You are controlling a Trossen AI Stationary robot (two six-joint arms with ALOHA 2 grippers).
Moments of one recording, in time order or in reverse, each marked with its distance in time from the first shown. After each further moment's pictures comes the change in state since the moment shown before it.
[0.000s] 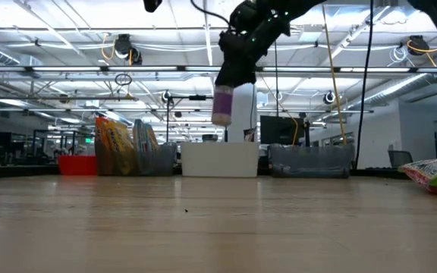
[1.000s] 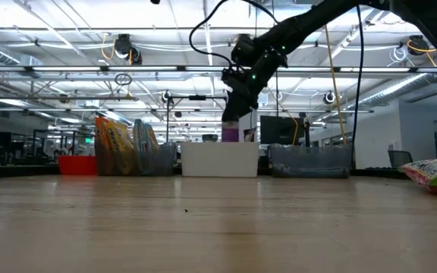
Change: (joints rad) left arm 0.044 0.001 0.000 0.227 -0.083 -0.027; right arm -0.101 0.099 -0.104 0.154 0.039 -0.151
